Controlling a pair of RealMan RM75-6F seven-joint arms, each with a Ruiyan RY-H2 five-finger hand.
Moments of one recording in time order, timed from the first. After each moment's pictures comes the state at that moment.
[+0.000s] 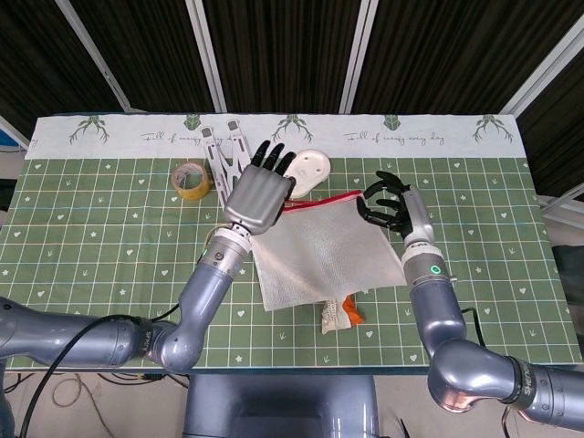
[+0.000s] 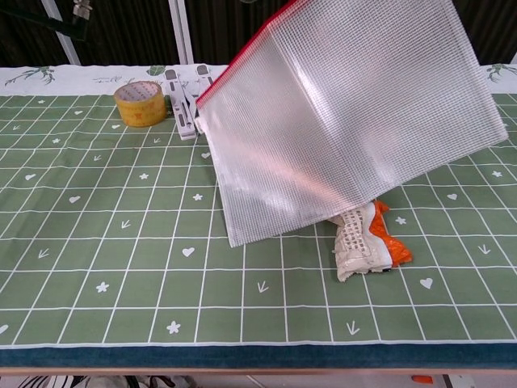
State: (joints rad) left arm -1.33 -1.40 -0.33 -1.80 0.45 1.22 0.89; right arm 0.83 -1.19 0.87 -2.16 0.15 1.34 -0.08
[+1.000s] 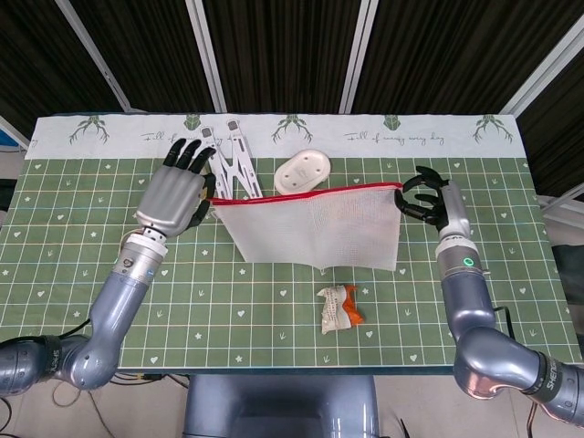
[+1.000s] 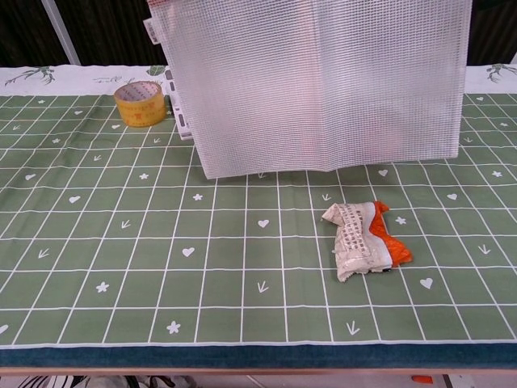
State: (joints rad) left arm -1.06 -1.11 -0.23 -2.00 0.64 1.24 0.71; right arm 0.76 -1.10 0.82 -2.09 0.12 1.26 -0.06
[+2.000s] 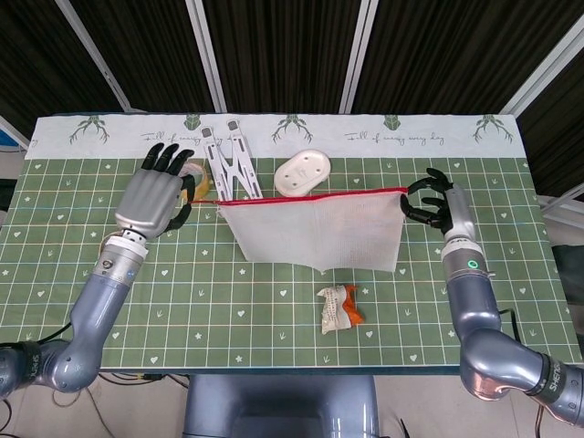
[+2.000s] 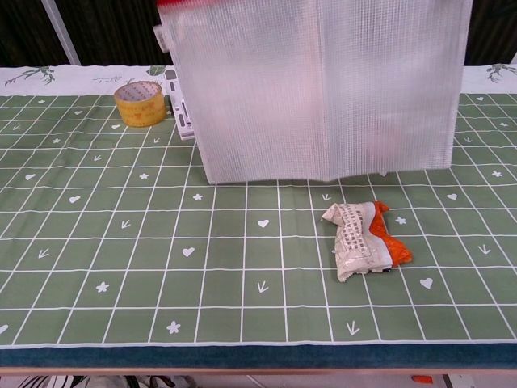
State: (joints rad) left arm -0.99 -1.07 -0.23 -2.01 0.65 1.21 0.68; right arm 0.76 -1.07 0.75 -2.09 0.09 1.22 -0.06
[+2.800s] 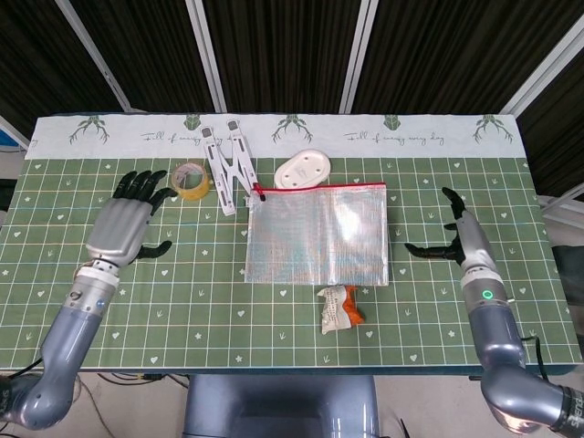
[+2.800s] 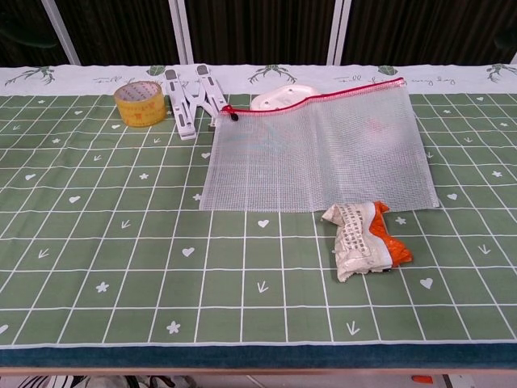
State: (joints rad) left arm -0.77 -1.03 -0.12 -2.11 0.88 1.32 0.53; right arm 0.64 -0.96 0.51 -2.18 -0.19 1.18 -0.16
